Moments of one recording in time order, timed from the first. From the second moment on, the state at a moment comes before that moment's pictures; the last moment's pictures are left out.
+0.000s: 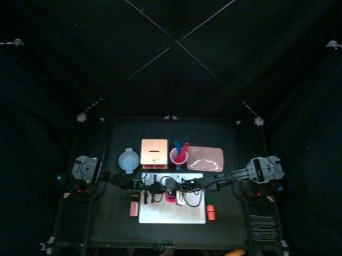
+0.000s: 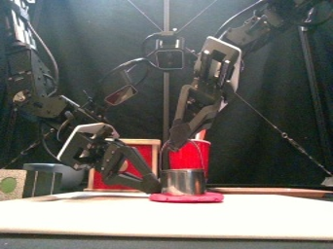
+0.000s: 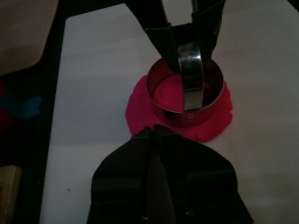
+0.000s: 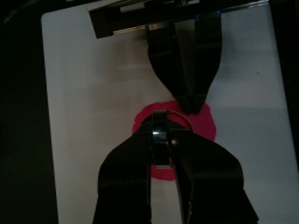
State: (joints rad) left arm -0.12 0.33 0.85 -0.16 -0.65 0.26; right arm 0.09 0.12 0.49 0.05 0.27 0.19
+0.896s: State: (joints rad) left arm -0.12 0.33 0.84 -0.18 -0.63 0.26; right arm 0.05 -0.09 0.55 -0.01 0.30 0.19
